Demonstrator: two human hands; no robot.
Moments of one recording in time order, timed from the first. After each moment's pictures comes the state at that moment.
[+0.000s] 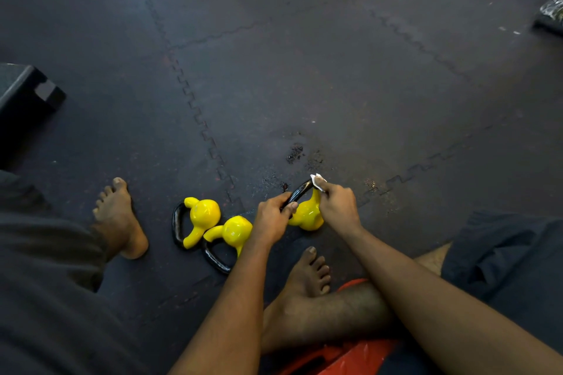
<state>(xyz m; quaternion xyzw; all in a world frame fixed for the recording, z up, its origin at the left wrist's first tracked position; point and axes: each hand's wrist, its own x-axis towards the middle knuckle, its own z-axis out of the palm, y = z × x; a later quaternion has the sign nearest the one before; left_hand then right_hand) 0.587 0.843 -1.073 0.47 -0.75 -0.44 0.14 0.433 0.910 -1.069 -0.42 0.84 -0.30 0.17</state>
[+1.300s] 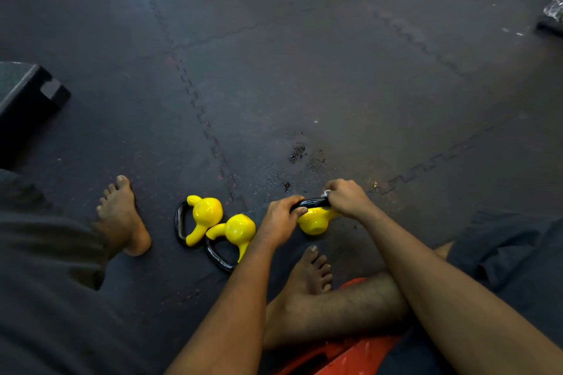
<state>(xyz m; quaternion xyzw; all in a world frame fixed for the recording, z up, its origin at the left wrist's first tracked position) 0.583 0.853 -1.071 0.42 -0.79 -0.43 0.12 0.406 0.901 -1.038 -0.47 0.83 -0.09 0.28</state>
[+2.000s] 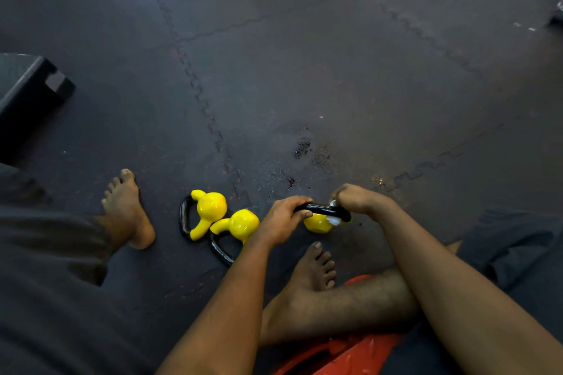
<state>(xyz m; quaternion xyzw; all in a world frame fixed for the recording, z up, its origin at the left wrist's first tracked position) 0.595 0.846 -1.083 0.35 -0.81 -0.45 0.11 0.398 0.904 -1.030 -0.45 0.77 -0.02 0.44</state>
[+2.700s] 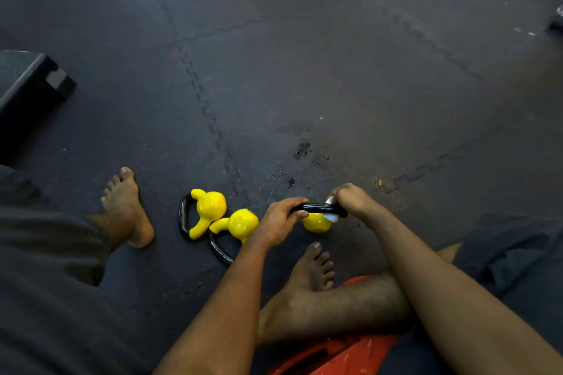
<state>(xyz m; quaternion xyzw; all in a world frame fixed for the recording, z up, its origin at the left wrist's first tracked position) 0.602 0.848 -1.087 0.36 -0.79 -0.47 0.13 0.411 0.912 -1.027 -0.36 0.82 -0.13 0.42</state>
